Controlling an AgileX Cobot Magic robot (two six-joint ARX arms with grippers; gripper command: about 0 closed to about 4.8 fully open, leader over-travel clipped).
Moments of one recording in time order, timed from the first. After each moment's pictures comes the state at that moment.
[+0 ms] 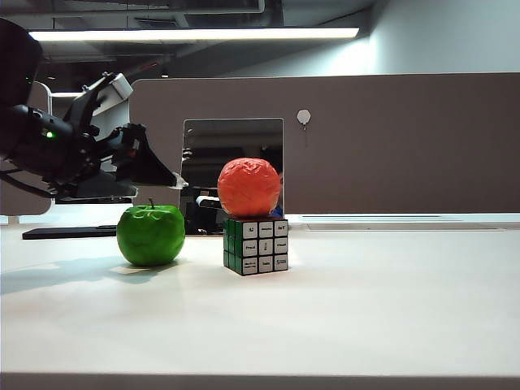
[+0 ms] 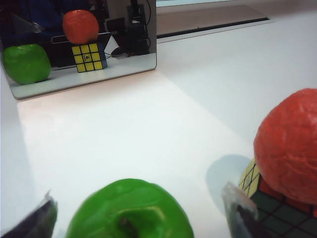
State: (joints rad) left arm -0.20 1.62 0.66 0.64 0.47 0.05; right arm 0.45 0.10 0.52 -0.46 0.31 -0.14
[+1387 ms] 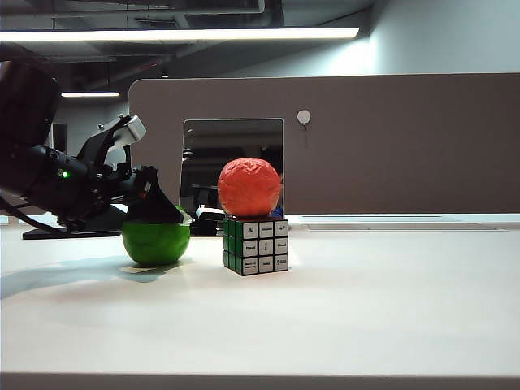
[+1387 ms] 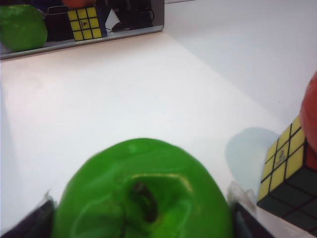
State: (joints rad) left arm -0.22 1.78 0.69 0.68 0.44 0.07; right arm 0.45 0.10 0.52 -0.49 0.31 -0.14
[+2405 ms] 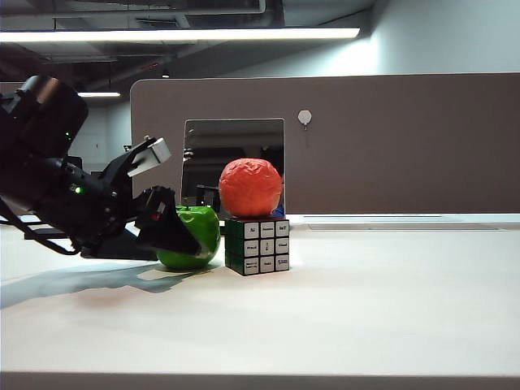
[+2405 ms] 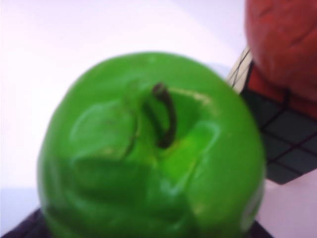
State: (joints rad) left arm -0.30 1.78 0.69 0.52 0.46 0.10; right arm 0.45 0.10 0.52 -0.49 0.31 -0.14
